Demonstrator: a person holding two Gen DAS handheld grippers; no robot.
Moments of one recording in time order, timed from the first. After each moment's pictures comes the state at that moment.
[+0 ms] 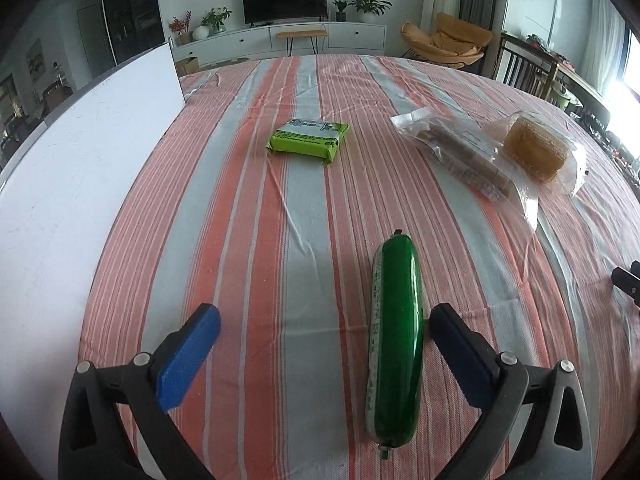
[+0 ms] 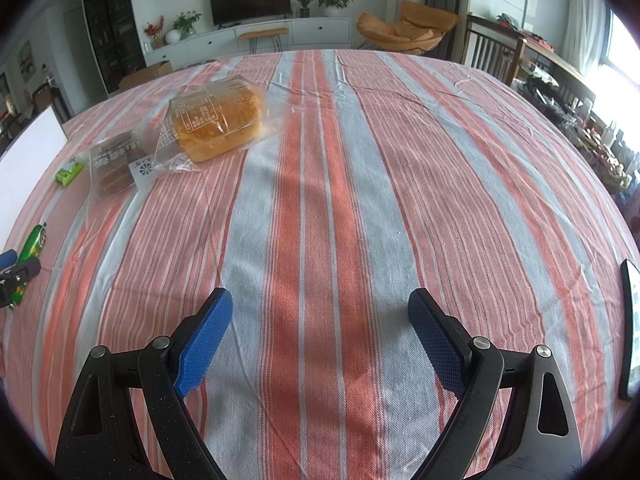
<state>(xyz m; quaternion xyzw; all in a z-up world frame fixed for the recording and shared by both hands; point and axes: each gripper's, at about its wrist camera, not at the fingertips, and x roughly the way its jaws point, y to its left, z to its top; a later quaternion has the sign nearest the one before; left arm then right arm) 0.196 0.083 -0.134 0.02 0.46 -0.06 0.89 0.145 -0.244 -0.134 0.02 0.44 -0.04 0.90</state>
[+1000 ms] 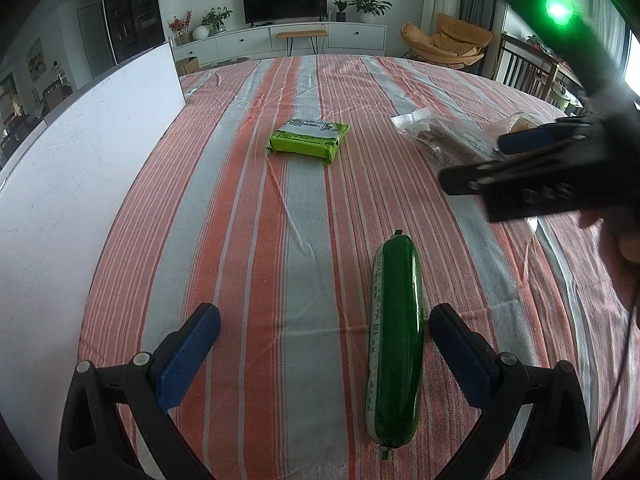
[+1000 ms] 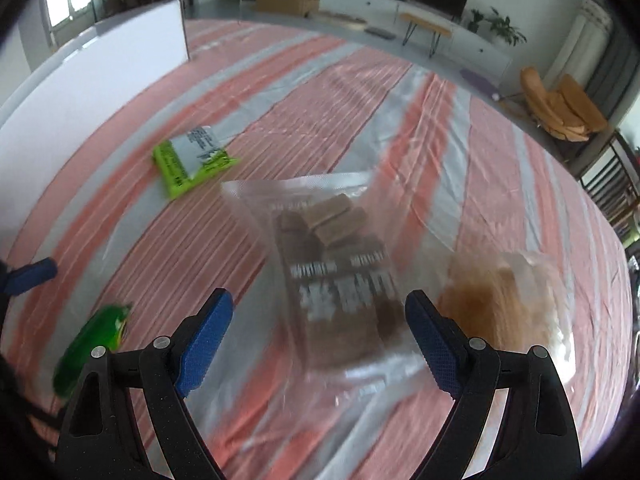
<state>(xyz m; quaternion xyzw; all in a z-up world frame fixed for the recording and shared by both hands) 0.196 0.084 -0.134 0.02 0.46 -0.06 0.89 0.304 -0.032 -0.124 -0.17 0.50 0.16 0.83</state>
